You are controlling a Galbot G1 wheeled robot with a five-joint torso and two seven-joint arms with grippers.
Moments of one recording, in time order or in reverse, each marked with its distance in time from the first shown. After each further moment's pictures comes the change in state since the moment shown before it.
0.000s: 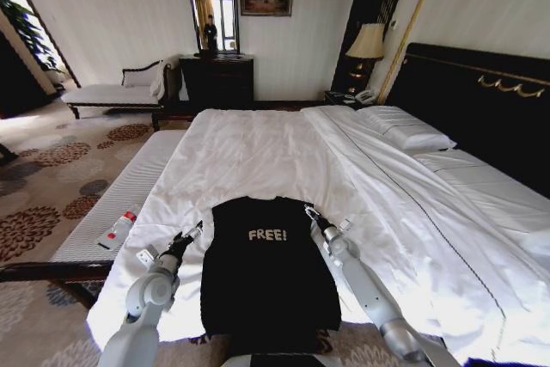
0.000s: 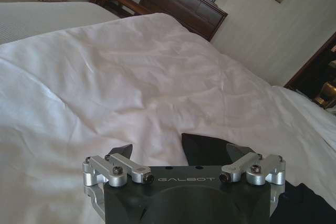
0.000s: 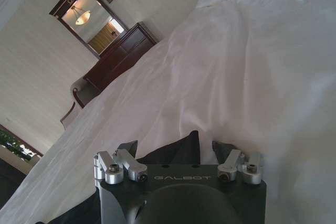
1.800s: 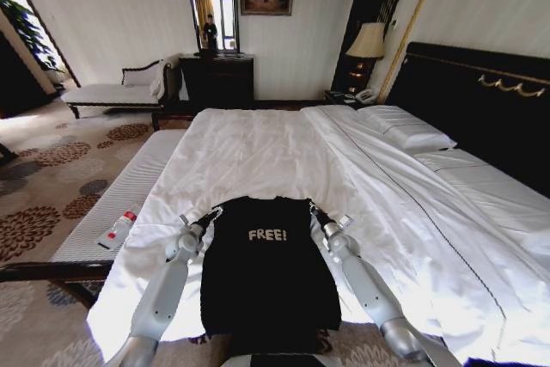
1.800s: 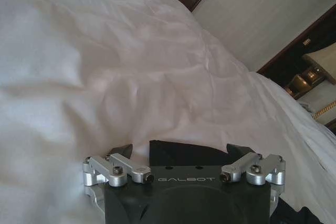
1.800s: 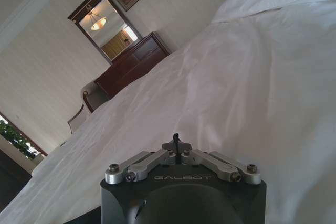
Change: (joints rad) left arm -0.535 0.016 0.215 0.681 -0.112 -0.058 0.180; right arm -0.013 -0.004 -0.005 0.056 -0.058 0.044 -0.001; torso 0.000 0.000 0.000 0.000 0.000
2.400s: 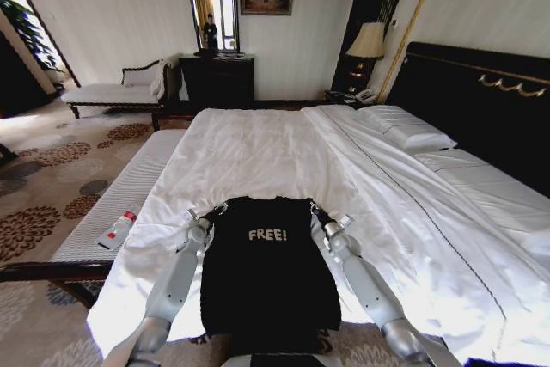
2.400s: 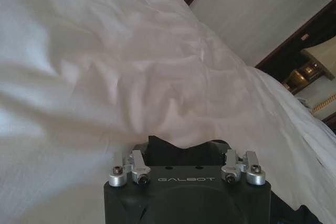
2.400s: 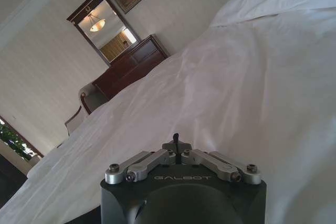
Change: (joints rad) left arm -0.051 -0.040 0.020 0.072 0.031 -0.010 0.018; right arm -0.014 -0.004 0.011 0.013 -0.015 0.007 0.005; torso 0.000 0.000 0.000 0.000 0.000
